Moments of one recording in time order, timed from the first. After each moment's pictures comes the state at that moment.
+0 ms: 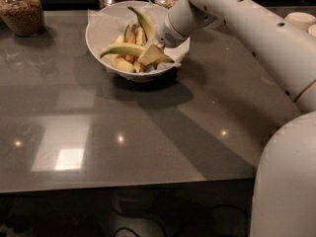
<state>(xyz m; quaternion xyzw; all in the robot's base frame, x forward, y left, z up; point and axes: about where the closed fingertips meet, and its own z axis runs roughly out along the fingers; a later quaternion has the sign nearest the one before) 0.720 0.023 0.872 -0.58 0.73 0.13 0.33</state>
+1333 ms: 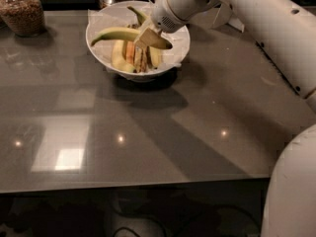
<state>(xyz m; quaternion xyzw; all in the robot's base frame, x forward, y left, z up) 0.713 0.036 0.934 -0.59 0.70 0.11 0.38</state>
